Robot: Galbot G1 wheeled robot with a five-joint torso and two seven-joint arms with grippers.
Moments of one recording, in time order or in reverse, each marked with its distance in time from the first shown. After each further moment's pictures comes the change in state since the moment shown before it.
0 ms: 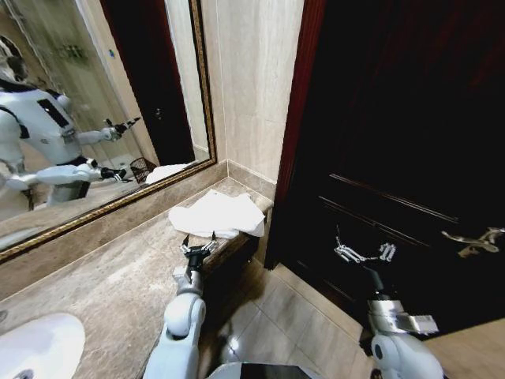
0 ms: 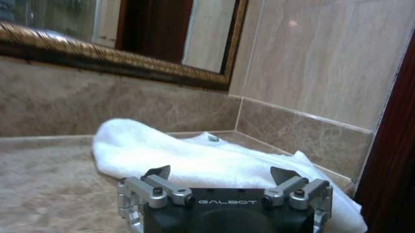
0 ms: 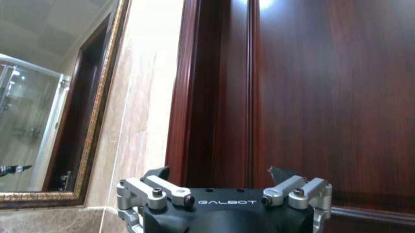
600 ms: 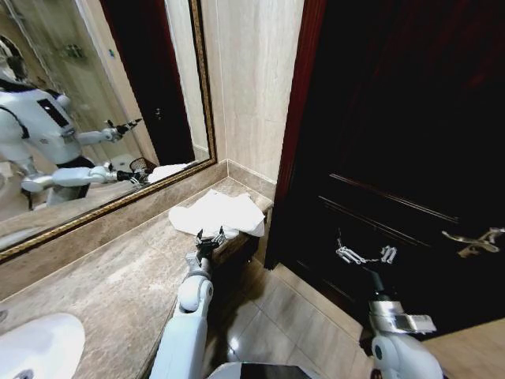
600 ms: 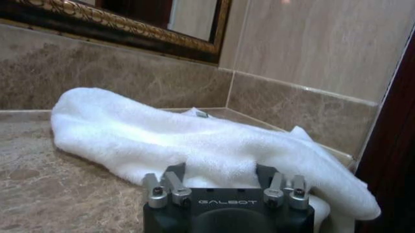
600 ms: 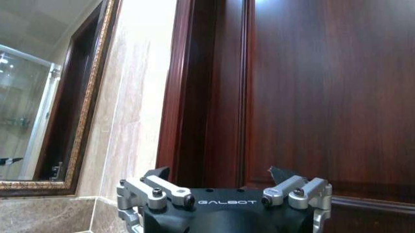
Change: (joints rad) left arm -0.131 0.003 -0.002 0.167 0.010 0.039 0.041; right arm -0.003 0.000 0.008 -0.022 -0.014 0.001 0.019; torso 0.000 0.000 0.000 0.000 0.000
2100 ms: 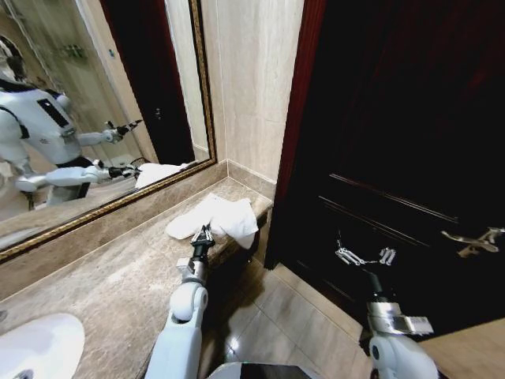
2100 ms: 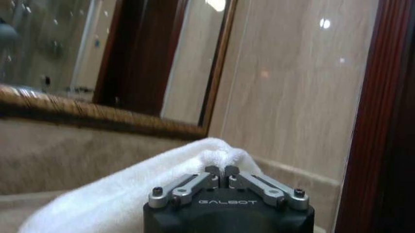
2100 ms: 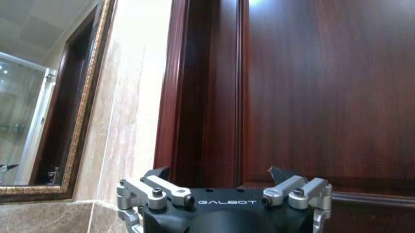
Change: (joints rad) left arm 0.179 -0.003 -0.030 -0.252 -0.022 -0.210 0.084; right arm 0.004 0.016 -0.003 -0.021 0.013 0.027 -0.002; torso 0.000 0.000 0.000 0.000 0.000
